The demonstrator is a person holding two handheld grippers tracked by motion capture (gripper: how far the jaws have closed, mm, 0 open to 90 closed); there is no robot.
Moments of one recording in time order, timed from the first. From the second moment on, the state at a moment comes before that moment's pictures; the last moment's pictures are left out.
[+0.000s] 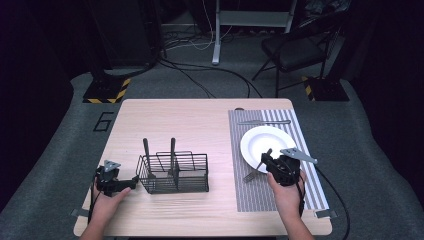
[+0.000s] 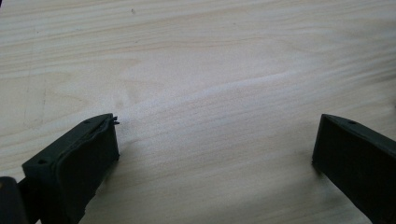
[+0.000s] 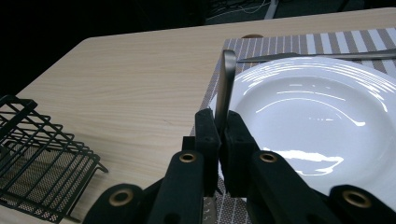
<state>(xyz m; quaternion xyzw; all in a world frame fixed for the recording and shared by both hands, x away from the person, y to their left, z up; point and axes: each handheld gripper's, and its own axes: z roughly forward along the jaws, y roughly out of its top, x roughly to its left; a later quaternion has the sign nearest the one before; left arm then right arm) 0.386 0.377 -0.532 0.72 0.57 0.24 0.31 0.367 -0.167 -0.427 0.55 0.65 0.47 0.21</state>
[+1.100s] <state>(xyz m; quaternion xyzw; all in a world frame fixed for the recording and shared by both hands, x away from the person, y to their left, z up) 0.385 0.376 -0.532 0.72 0.57 0.23 0.31 0.359 -0.216 -0.445 0.58 0.63 0.48 0.20</state>
